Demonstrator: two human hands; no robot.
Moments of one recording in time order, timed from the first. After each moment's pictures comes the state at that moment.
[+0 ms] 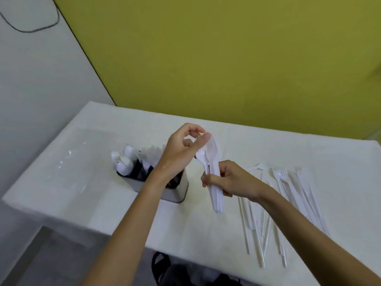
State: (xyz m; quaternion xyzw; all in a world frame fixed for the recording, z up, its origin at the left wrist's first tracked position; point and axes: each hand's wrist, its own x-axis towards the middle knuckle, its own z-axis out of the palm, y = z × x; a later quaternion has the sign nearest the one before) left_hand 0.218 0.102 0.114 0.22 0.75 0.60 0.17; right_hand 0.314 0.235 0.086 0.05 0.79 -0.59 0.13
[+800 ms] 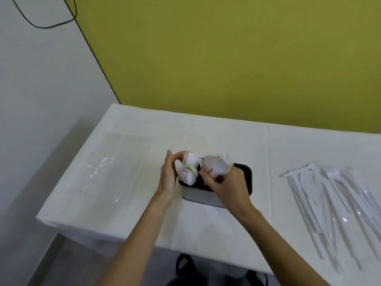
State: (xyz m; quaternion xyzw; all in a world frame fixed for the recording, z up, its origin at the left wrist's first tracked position) left_hand 0.119 -0.061 0.032 -0.04 0.68 0.69 0.26; right_hand 0.221 0.056 0.042 0.20 0.84 -0.46 -0.18
